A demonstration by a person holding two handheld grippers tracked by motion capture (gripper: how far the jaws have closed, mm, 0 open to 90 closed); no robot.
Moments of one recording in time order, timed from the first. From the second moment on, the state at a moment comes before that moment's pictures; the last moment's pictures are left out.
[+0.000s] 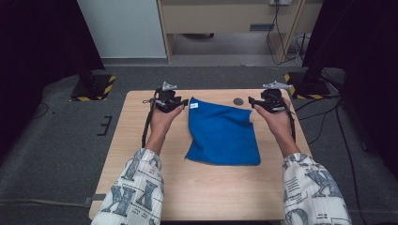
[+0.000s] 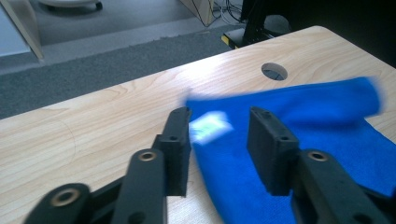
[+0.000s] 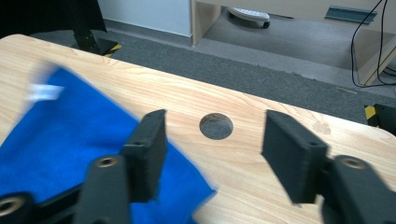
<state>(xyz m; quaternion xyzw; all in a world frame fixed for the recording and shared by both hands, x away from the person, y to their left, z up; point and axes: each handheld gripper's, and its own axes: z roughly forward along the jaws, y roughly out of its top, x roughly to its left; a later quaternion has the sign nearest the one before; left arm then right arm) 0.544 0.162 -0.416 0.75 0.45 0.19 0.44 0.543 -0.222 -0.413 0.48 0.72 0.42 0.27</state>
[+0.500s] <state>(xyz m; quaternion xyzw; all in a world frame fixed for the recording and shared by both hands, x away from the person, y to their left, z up) 0.483 0.171 -0.434 0.76 0.44 0.19 0.44 0.497 -0.229 -0.427 0.47 0.73 0.43 0.23</state>
